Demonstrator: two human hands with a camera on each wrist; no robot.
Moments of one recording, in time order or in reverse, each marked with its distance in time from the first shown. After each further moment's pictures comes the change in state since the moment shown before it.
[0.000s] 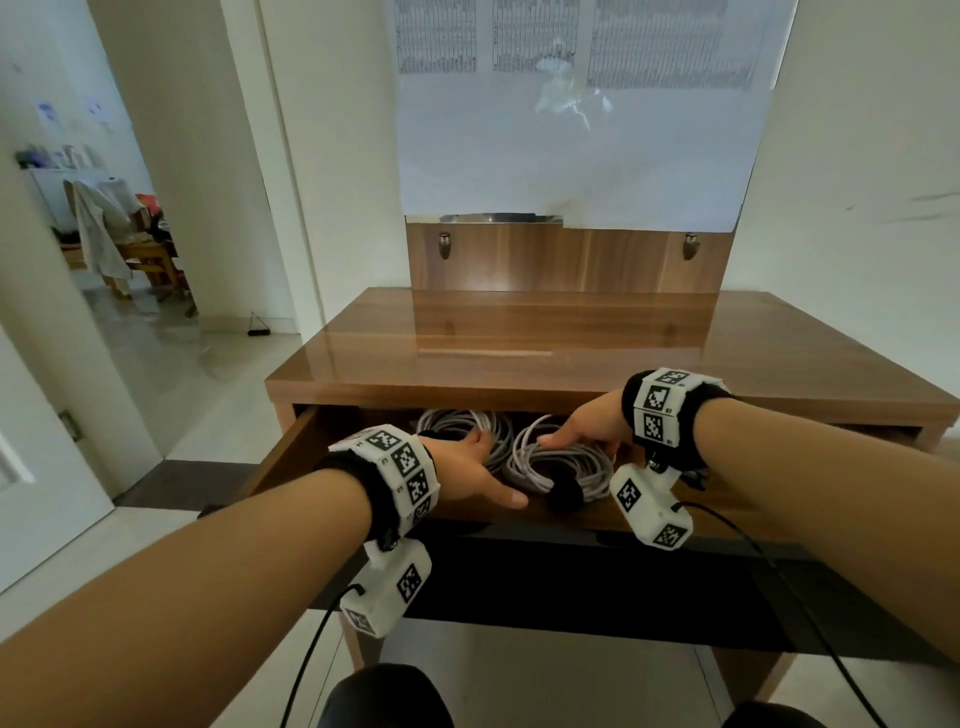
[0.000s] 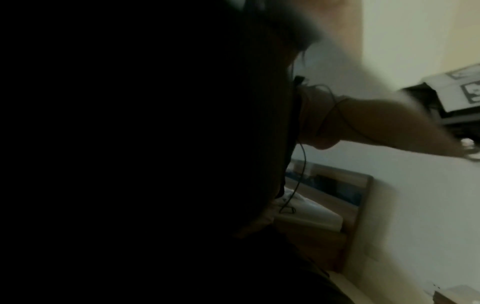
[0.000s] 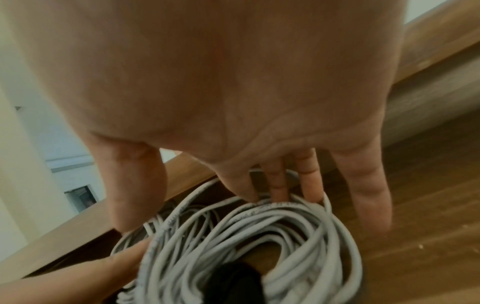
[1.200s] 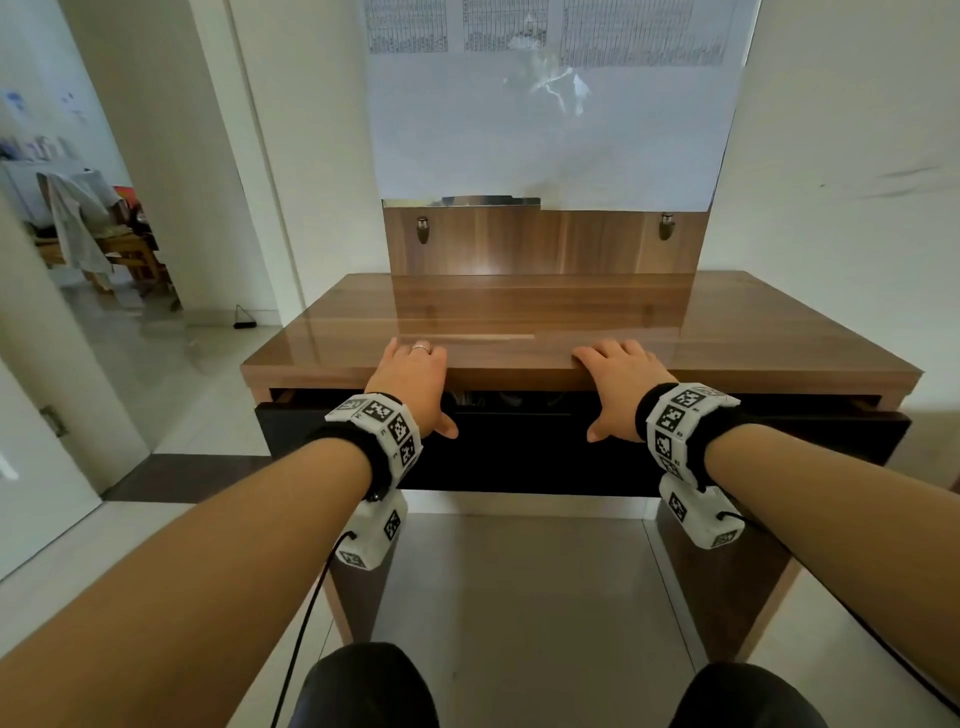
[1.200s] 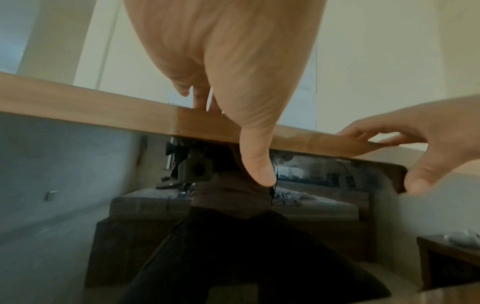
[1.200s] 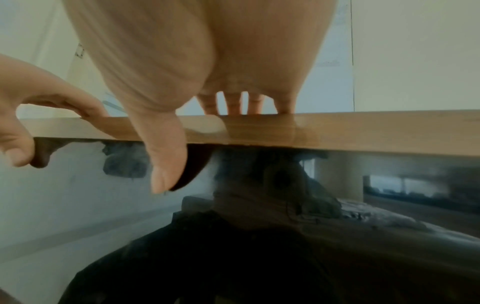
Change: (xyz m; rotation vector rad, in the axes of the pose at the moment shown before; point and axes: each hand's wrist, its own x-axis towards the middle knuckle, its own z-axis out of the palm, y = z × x) left_hand 0.016 -0.005 -0.019 0.373 0.783 -0.020; right_hand 0.030 0.073 -0.010 -0.572 0.774 -0.296
